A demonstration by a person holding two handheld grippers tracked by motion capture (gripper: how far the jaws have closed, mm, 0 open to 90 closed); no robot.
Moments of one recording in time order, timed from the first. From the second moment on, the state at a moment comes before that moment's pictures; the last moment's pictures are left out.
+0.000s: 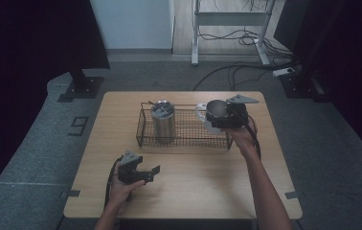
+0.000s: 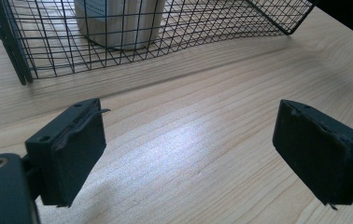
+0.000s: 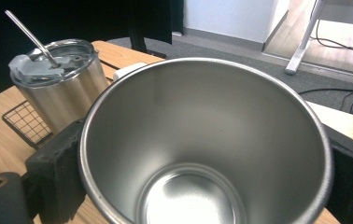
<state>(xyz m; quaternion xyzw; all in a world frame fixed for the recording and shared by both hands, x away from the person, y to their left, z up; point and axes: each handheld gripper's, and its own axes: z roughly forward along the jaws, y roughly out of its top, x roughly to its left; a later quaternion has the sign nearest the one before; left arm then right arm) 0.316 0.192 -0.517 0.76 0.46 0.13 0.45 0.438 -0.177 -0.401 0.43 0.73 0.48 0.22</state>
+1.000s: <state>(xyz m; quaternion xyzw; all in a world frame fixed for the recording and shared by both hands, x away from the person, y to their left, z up) 0.316 0.193 -0.520 0.76 0.46 0.12 0.45 0.467 -0.165 -0.437 0.45 0.75 0.45 0.20</state>
